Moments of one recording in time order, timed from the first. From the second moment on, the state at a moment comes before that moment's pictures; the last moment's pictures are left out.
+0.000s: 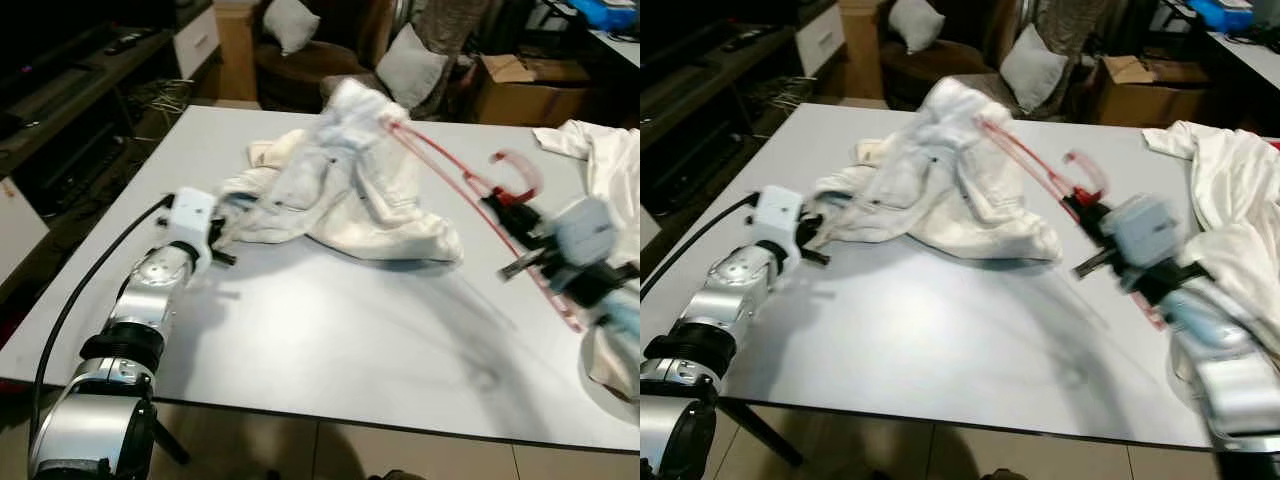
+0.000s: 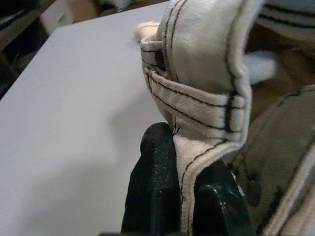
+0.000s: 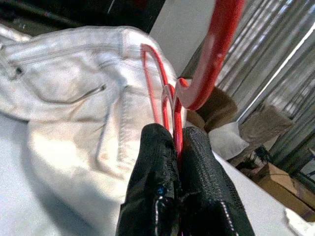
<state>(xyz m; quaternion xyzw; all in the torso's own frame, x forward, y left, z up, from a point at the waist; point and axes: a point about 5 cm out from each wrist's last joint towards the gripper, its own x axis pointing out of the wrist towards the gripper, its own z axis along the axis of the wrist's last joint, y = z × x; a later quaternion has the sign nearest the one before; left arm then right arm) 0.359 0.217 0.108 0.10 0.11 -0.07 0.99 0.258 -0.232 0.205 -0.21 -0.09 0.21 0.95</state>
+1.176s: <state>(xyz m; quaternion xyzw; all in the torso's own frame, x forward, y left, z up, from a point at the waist) 0.349 0.120 0.360 -0.07 -0.32 -0.51 0.79 0.328 -0.207 0.181 -0.22 0.07 0.33 0.92</state>
